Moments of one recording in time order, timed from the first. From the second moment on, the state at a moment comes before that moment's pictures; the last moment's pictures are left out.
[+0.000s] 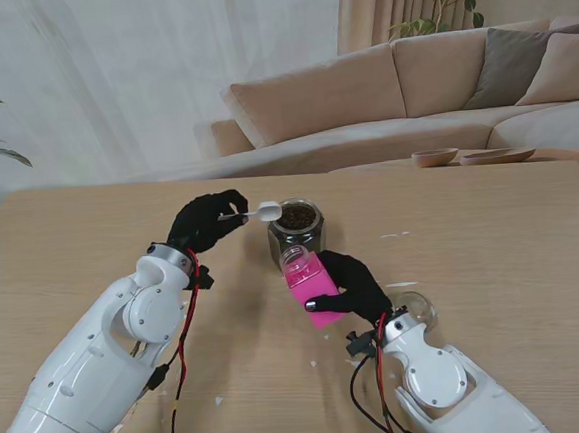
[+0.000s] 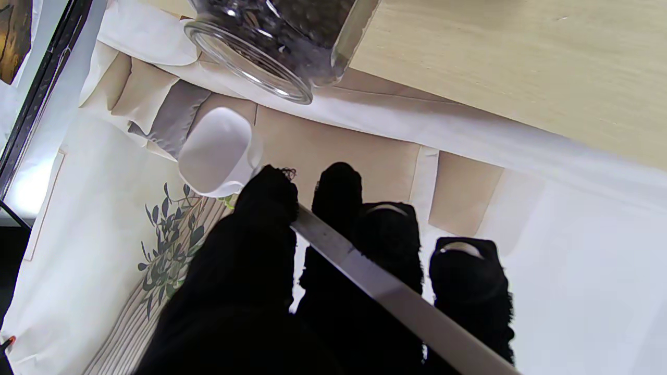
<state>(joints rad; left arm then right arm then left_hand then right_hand) 1.28 -1.13 -1.06 -1.49 0.60 -0.02 0.15 -1.57 -1.20 1.06 -1.43 0.06 -0.48 -0.11 1.20 -0.25 0.18 -0.06 0.60 0.07 0.80 0.89 0.90 0.21 0.79 0.91 0.91 0.19 1.29 1.03 0.51 0.37 1.55 1.09 0.54 -0.97 0.74 -0.29 0.76 0.03 0.90 0.42 1.02 0.15 0.73 0.53 1.01 0.21 0.80 0.58 0.63 0.34 1.42 0.80</state>
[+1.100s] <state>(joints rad) 1.01 -1.15 -0.74 -1.38 0.75 0.22 0.06 -1.60 -1.19 1.11 -1.47 0.06 -0.46 -0.11 1.20 -0.25 0.18 -0.06 0.60 0.07 0.80 0.89 0.90 0.21 0.79 0.91 0.91 0.19 1.28 1.03 0.51 0.37 1.55 1.09 0.54 -0.97 0.74 -0.29 0.76 0.03 0.90 0.42 1.02 0.15 0.73 0.53 1.01 0.21 0.80 0.58 0.63 0.34 1.42 0.80</state>
